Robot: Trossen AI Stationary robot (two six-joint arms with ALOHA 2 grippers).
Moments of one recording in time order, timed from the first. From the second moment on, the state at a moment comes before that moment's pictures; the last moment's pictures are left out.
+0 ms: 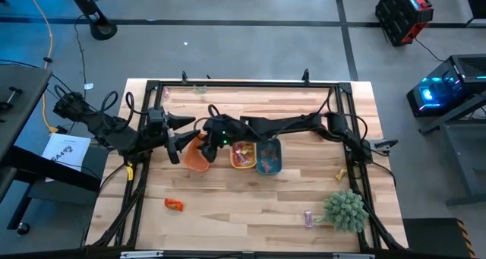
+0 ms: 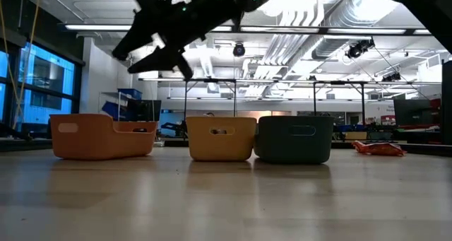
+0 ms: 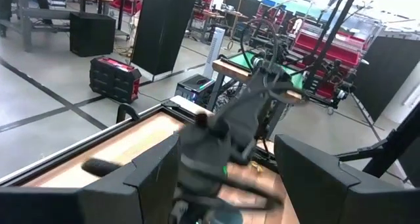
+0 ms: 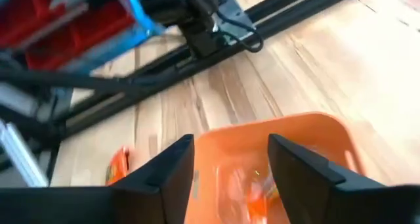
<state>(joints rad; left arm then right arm) -0.54 0.94 1.07 -0.29 -0.95 -0.44 -0.02 2.23 1.86 -0.15 -0.06 0.45</state>
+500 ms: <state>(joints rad) -0.78 1.09 1.07 -0.71 -0.59 -0.99 -0.01 2.03 1.87 -0.91 0.00 0.12</state>
